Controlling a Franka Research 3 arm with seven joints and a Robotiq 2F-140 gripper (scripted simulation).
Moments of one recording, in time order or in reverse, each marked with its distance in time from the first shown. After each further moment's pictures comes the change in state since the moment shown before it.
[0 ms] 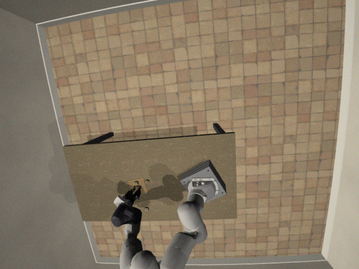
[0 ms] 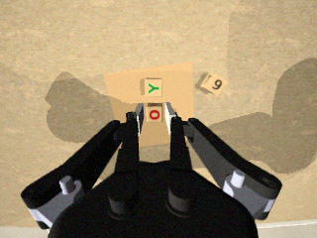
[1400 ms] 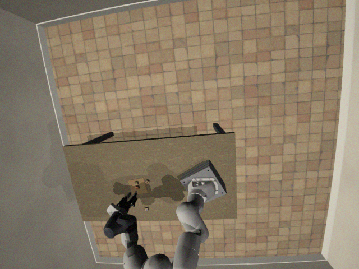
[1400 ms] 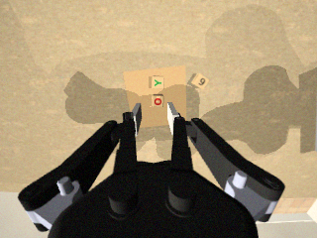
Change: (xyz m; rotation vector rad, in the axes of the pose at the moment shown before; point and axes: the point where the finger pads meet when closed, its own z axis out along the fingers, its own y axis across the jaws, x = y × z) arm 0.001 -0.006 -0.091 0.017 -0.002 -0.026
